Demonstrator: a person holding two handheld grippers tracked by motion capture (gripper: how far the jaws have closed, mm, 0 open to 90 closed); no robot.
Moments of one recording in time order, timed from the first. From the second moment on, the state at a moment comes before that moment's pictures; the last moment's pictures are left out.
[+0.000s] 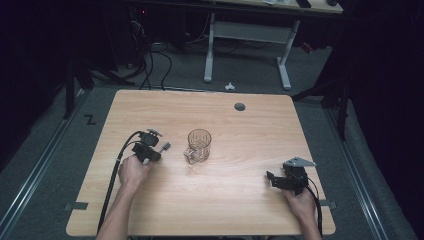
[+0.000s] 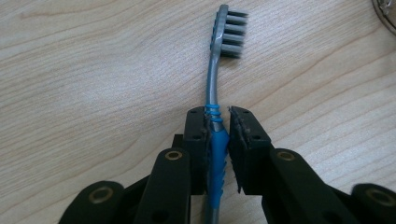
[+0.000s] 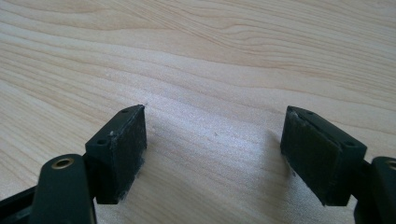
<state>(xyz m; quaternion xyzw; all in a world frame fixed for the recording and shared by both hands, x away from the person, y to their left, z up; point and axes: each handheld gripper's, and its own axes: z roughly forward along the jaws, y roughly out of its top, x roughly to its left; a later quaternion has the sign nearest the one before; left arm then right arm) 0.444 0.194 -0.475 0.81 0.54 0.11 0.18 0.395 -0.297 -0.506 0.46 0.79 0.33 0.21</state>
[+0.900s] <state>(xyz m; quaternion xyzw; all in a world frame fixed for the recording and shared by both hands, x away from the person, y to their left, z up) 0.443 0.196 -0.472 0.81 0.55 0.11 0.19 0.395 -0.297 -0.506 0.46 0.80 0.33 0.21</state>
